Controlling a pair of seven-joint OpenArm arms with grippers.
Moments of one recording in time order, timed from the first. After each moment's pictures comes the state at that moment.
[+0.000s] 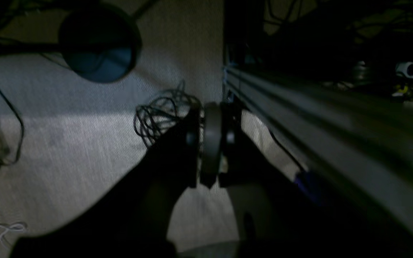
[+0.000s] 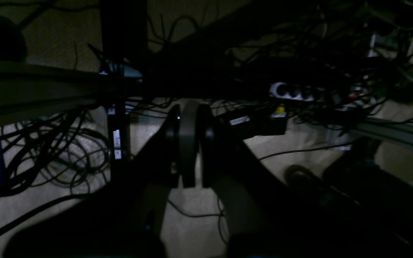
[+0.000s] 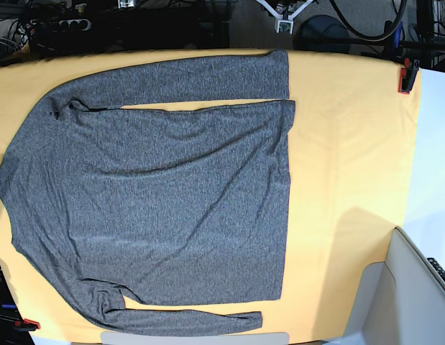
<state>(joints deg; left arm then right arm) 35.9 2.1 -1.0 67.6 2.1 -0.4 14.5 -46.2 3.9 2.3 73.7 -2.4 -2.0 2.0</state>
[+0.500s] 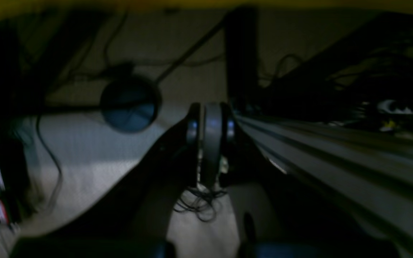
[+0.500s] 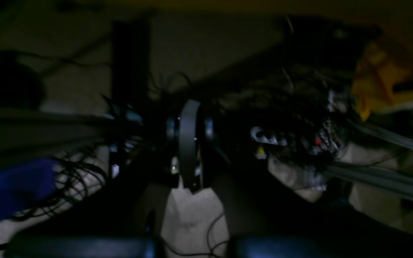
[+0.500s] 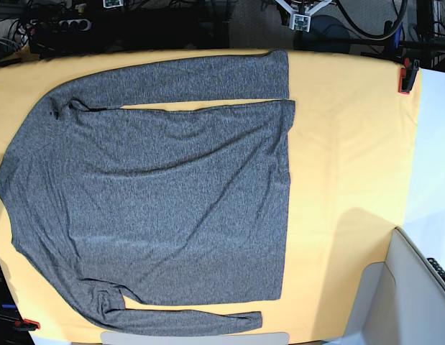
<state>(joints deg) 52.6 -3.5 2.8 100.0 1.8 -0.4 14.5 -59.6 5.7 2.7 98.8 -2.2 -1.8 1.8</state>
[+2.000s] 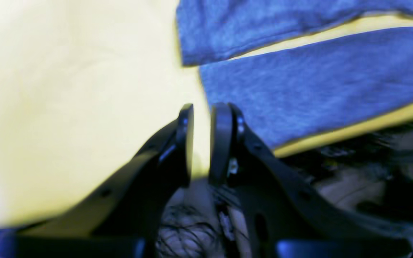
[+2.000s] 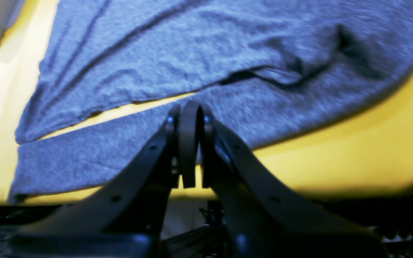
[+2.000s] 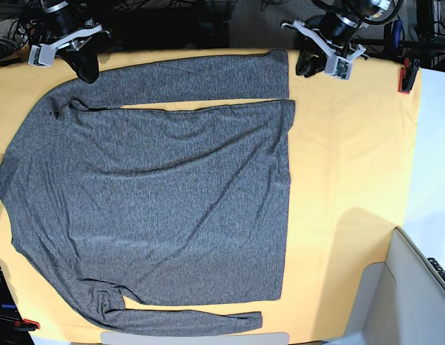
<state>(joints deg) 46.7 -17.9 -3.9 118.6 -24.4 -12.6 29.5 -54.3 27.4 8.2 114.5 49.8 5.6 -0.4</state>
